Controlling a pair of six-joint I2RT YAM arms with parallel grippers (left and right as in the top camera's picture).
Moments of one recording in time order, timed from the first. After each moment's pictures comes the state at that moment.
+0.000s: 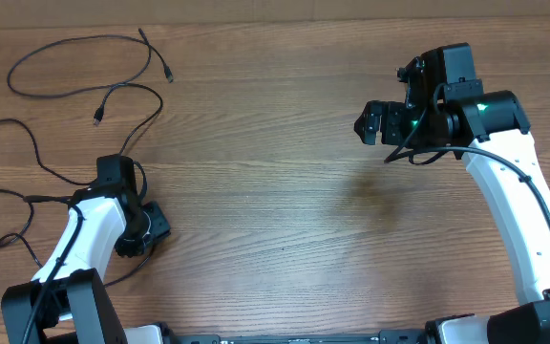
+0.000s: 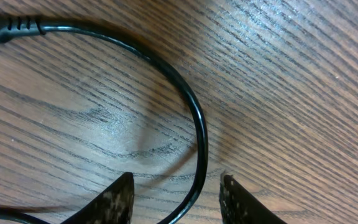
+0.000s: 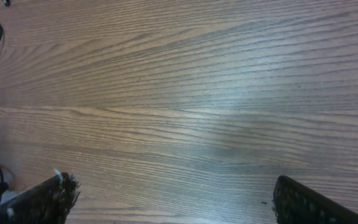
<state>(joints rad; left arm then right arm) 0.19 1.51 0.76 -0.79 -0.01 -0.37 0.17 1.56 1.48 -1.04 -0.22 0.25</state>
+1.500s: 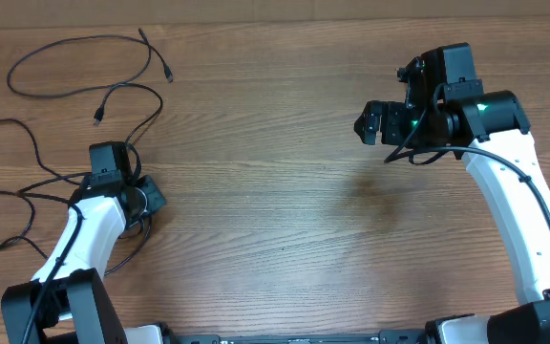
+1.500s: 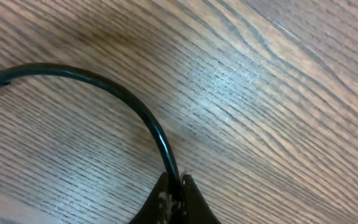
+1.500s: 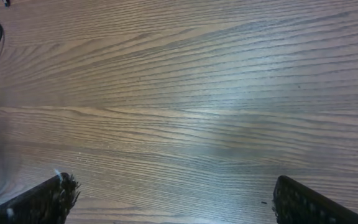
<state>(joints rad) 0.19 1.51 0.77 -0.50 -0.01 -0.39 0.17 1.56 1.48 -1.04 -0.22 0.25</state>
